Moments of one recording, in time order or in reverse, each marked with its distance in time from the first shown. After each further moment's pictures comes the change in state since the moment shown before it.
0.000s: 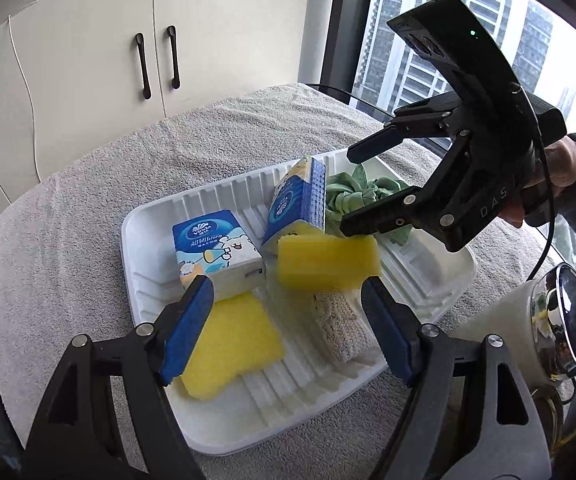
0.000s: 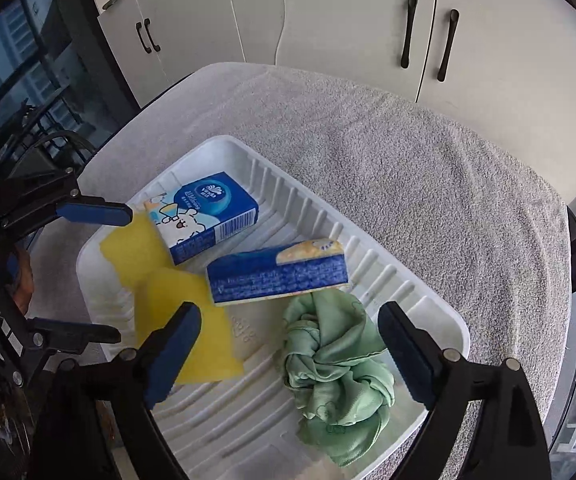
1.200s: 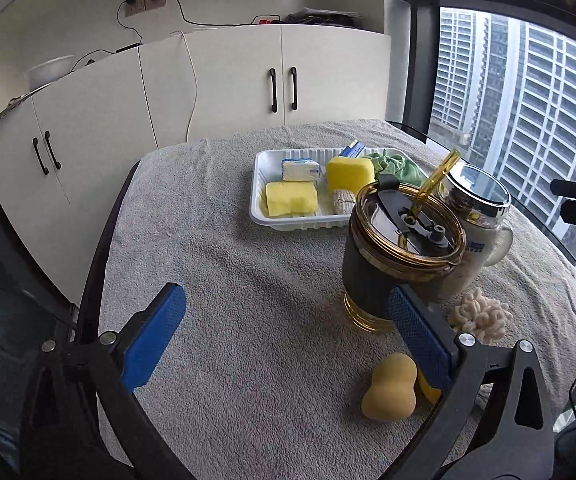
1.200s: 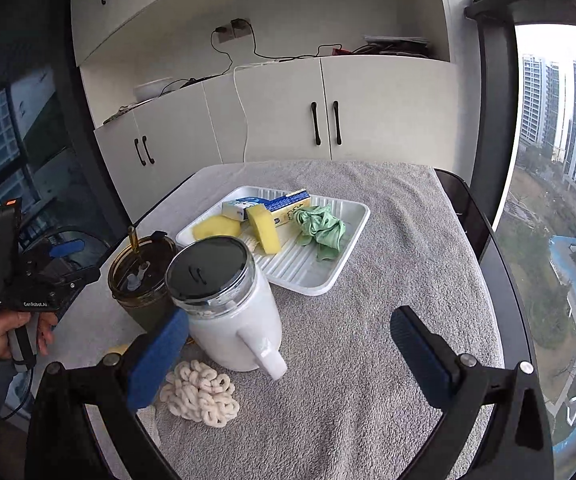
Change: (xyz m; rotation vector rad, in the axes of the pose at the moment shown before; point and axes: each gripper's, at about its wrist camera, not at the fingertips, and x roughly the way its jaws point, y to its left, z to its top) left arm -0.152 -0.100 -0.159 -0.206 -0.178 0.392; right arm -0.180 0.115 -0.233 0.216 -0.433 -0.146
